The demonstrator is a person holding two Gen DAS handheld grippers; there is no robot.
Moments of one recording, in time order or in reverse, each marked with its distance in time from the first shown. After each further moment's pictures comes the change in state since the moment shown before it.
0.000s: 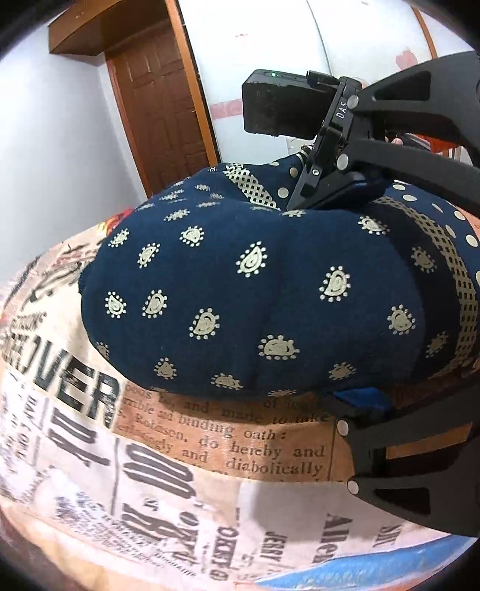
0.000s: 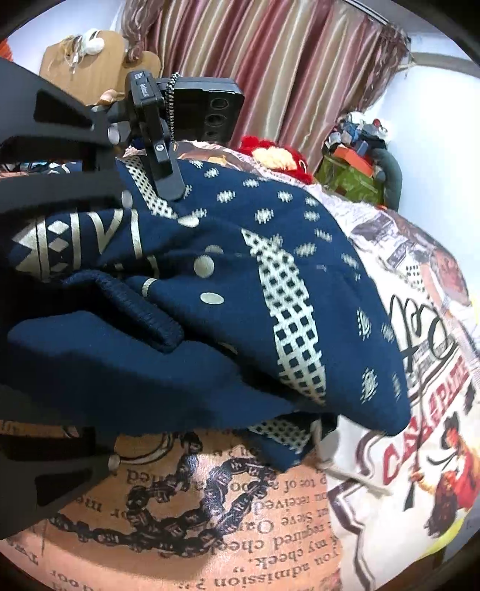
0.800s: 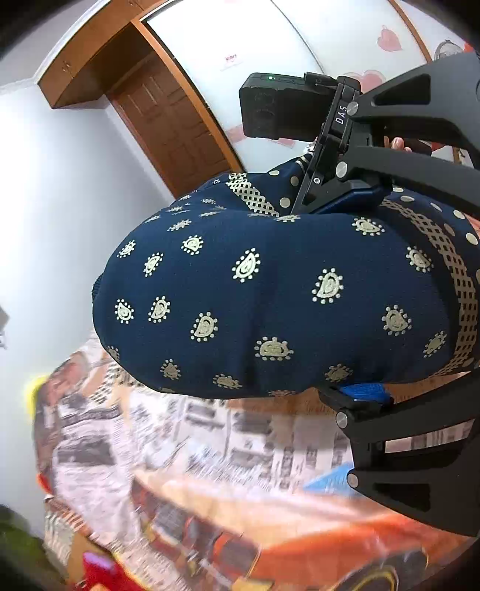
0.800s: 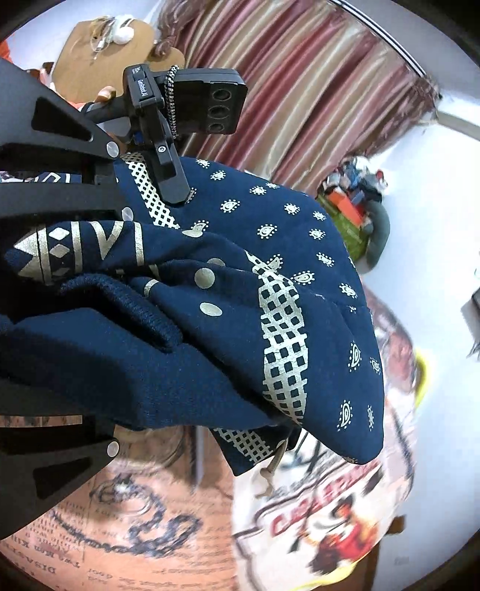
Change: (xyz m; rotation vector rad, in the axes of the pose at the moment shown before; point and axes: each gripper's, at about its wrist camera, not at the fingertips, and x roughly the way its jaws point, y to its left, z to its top) left arm -0.155 -0.040 -0.006 0.144 -0.243 0.007; right arm -0.055 0.148 -0.010 -0.196 -0.133 0.036
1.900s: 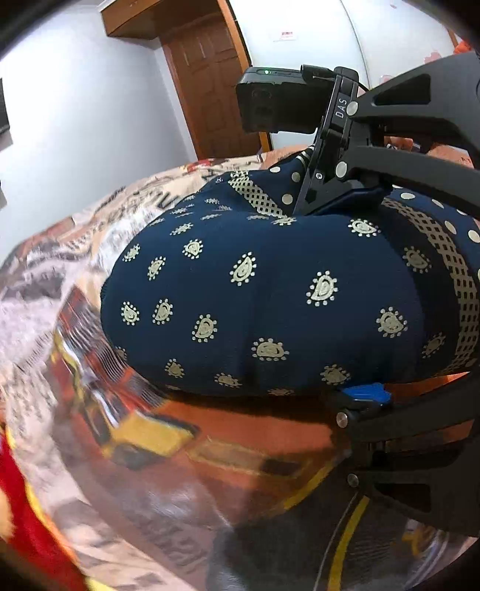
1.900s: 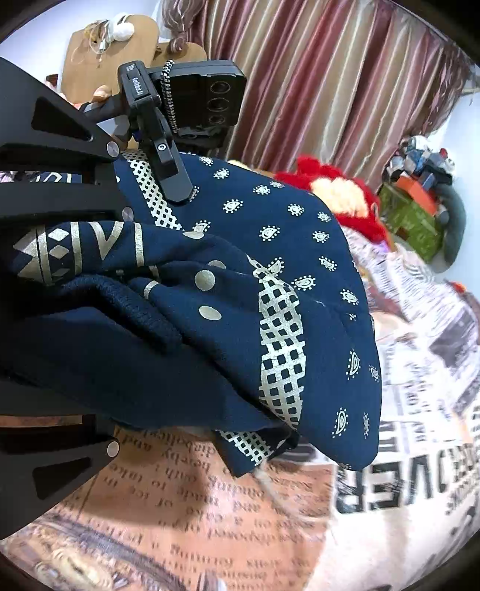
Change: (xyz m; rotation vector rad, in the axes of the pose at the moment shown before) left arm -0.009 0.221 -0.031 -0.269 0.090 0.087; right arm 0.227 0.016 -0.024 0.070 0.316 0.014
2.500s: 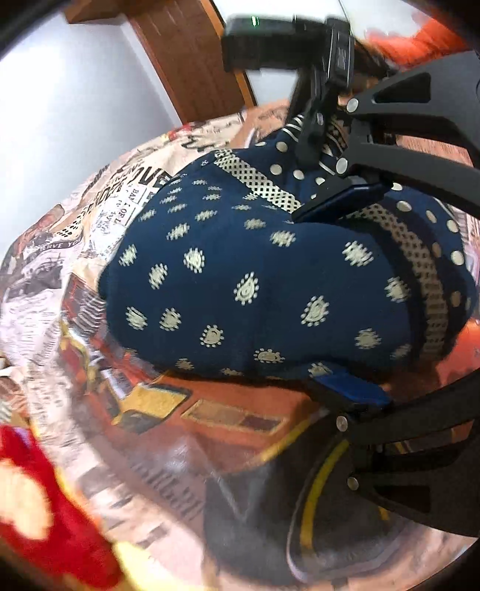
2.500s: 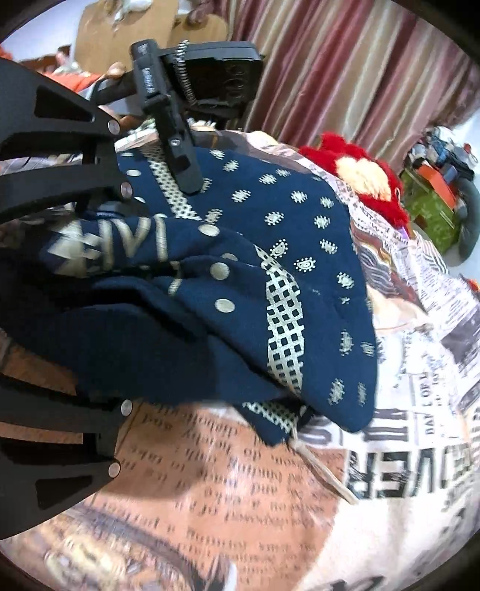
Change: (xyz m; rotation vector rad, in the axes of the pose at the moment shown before) left arm -0.011 -0.023 -0.012 0.128 -0.037 0.234; right arm -0.009 0.020 -0.006 -0.101 0.009 -0.166
